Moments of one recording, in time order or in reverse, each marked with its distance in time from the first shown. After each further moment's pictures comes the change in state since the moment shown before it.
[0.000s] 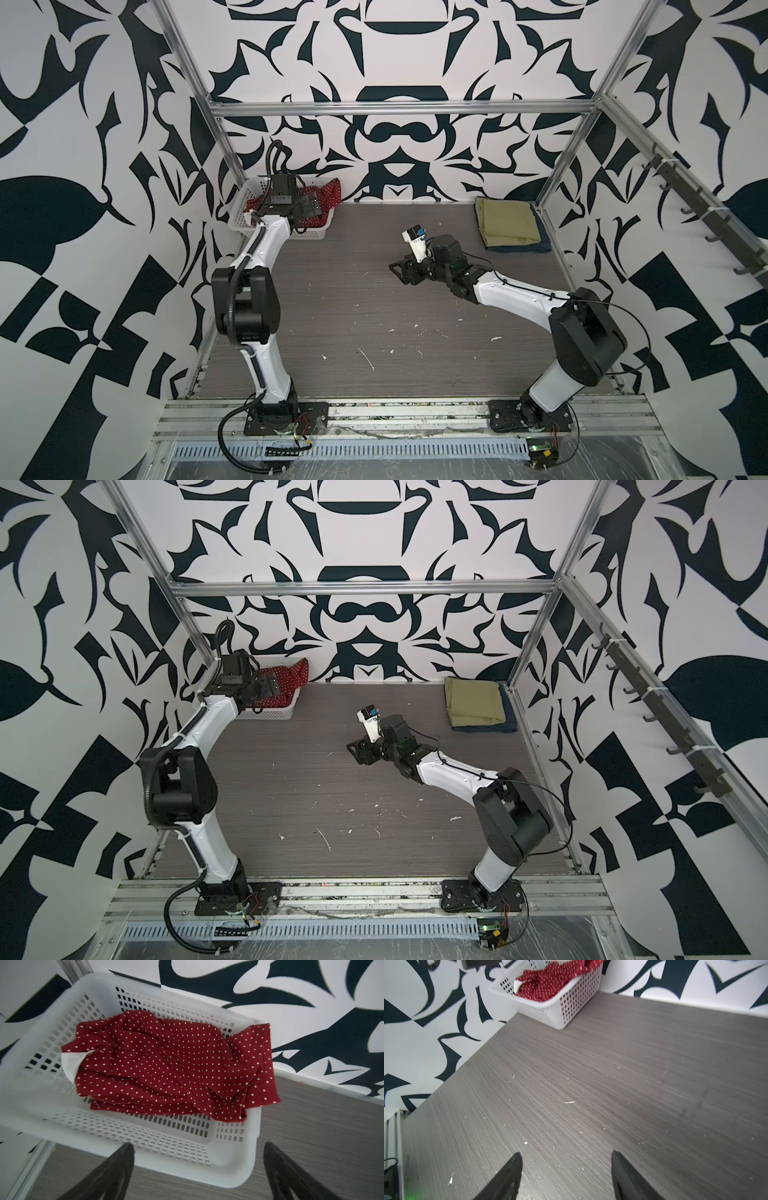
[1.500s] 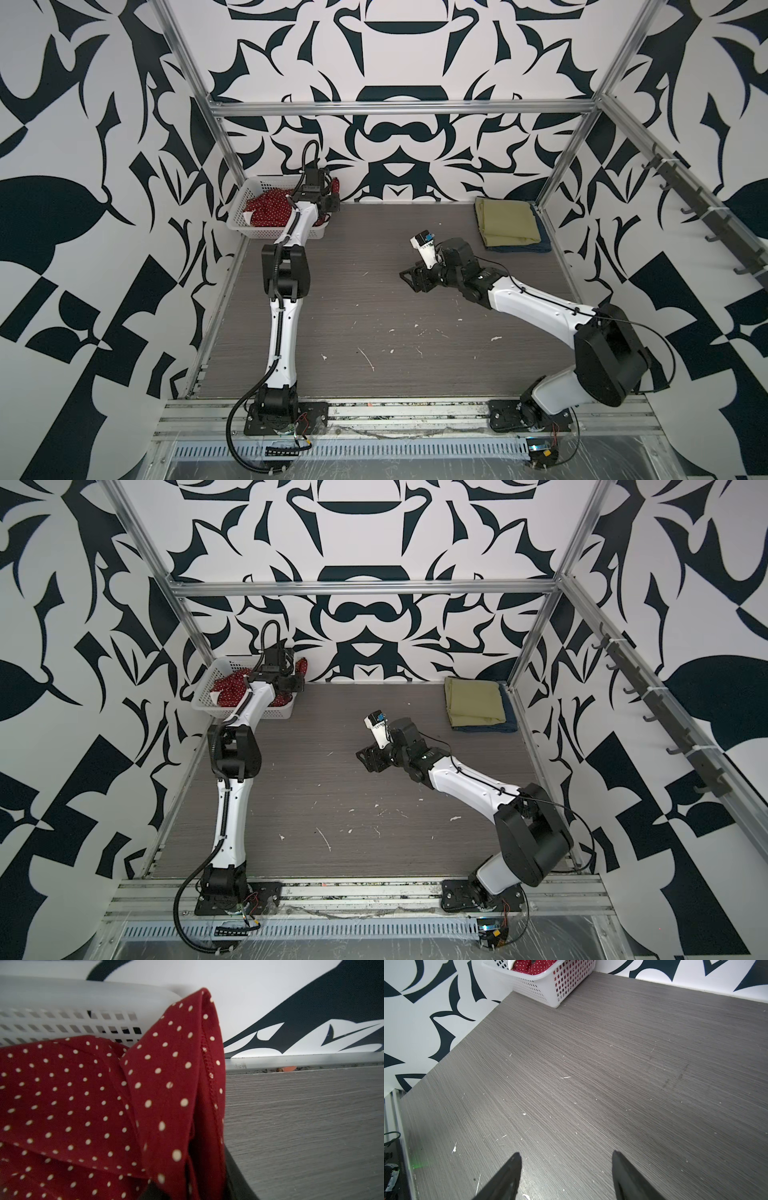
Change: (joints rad) left arm -0.064 0.607 0.699 -0.152 0.168 0.163; right arm -0.002 -0.138 -0.052 -0.155 0.006 -0.048
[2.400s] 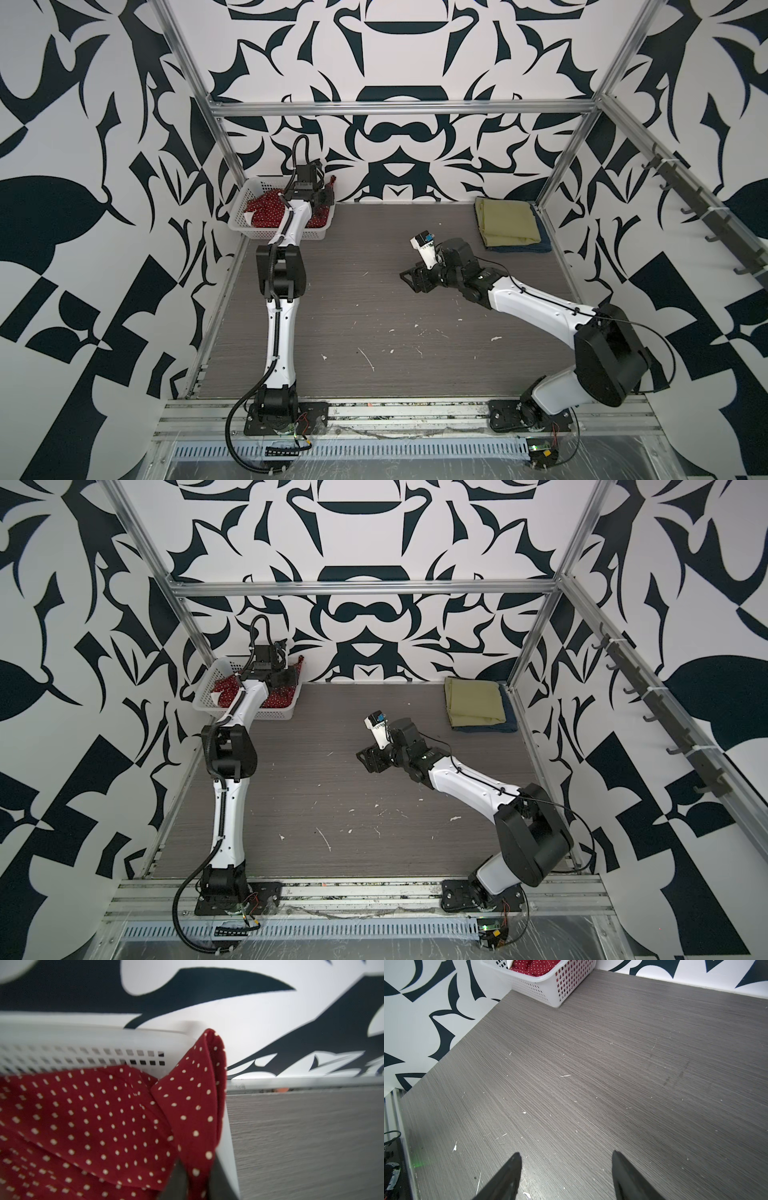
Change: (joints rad) left arm 0.029 -0.019 0.010 0.060 0.034 -0.026; right arm 0.000 0.000 0.000 -0.010 0.000 0.001
